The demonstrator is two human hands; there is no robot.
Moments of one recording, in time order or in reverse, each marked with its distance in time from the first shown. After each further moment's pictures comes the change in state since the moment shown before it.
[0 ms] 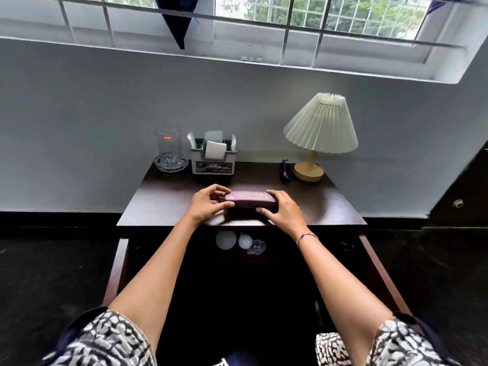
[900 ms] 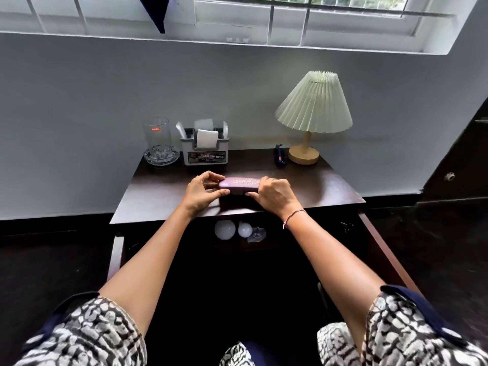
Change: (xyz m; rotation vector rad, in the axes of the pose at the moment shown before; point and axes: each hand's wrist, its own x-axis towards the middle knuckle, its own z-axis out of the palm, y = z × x) left_hand 0.006 -0.007 0.000 -0.128 -0.009 0.025; right_hand 0.004 -0.034 0.003 -1.088 0.271 -0.252
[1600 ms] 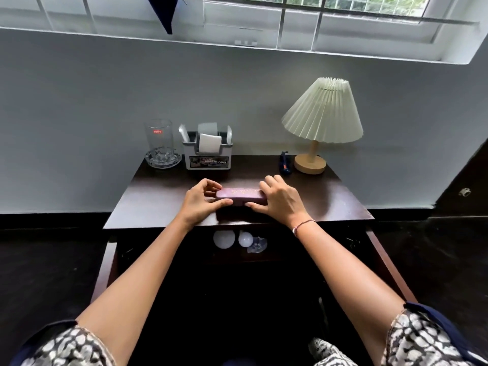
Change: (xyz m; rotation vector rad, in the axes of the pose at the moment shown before) left_hand -0.002 -0.005 0.003 0.108 0.064 -0.021; right_hand 0.008 0.014 0.027 0.508 0.114 -0.114
